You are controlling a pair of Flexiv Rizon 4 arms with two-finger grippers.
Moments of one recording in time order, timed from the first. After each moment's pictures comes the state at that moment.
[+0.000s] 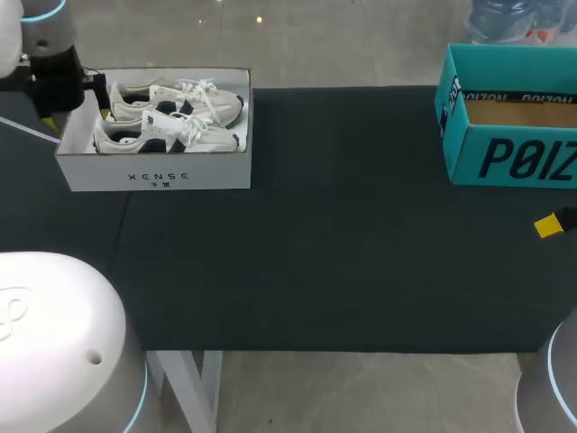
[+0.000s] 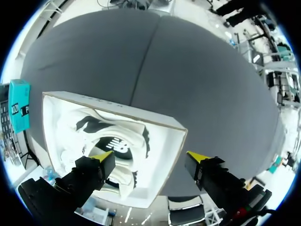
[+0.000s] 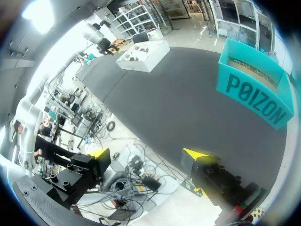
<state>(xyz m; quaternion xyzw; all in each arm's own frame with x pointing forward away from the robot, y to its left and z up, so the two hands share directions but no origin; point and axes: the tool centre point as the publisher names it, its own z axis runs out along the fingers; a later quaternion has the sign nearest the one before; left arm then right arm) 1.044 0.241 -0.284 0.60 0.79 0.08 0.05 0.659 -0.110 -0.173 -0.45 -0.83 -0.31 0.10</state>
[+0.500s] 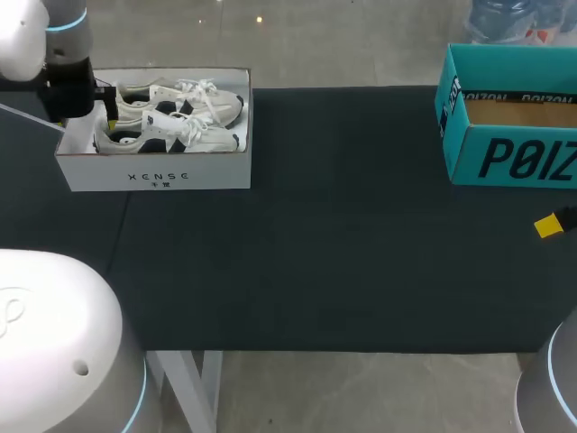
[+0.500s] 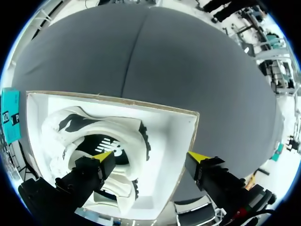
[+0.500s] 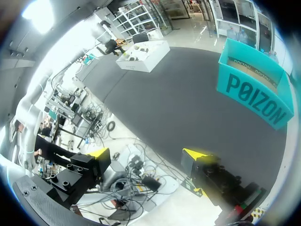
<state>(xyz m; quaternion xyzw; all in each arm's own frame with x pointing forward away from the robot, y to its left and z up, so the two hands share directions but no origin) 1.075 0.243 -0.330 0.64 0.77 0.08 0.01 0.659 -0.110 -0.173 -0.45 -0.83 -0.31 0.10</state>
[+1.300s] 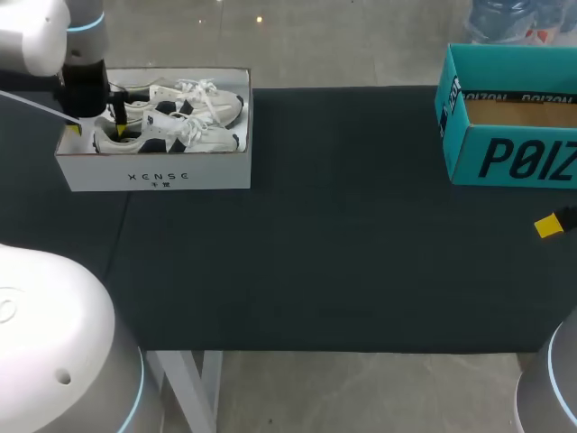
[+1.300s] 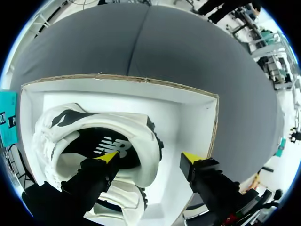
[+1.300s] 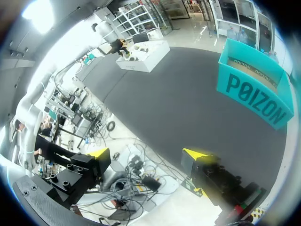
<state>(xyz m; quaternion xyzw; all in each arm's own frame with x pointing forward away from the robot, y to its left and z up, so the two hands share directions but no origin) 1.094 0.233 -0.359 0.65 0.75 0.06 -0.02 0.659 -0.110 -0.172 -0.45 -0.83 -0.31 0.10</state>
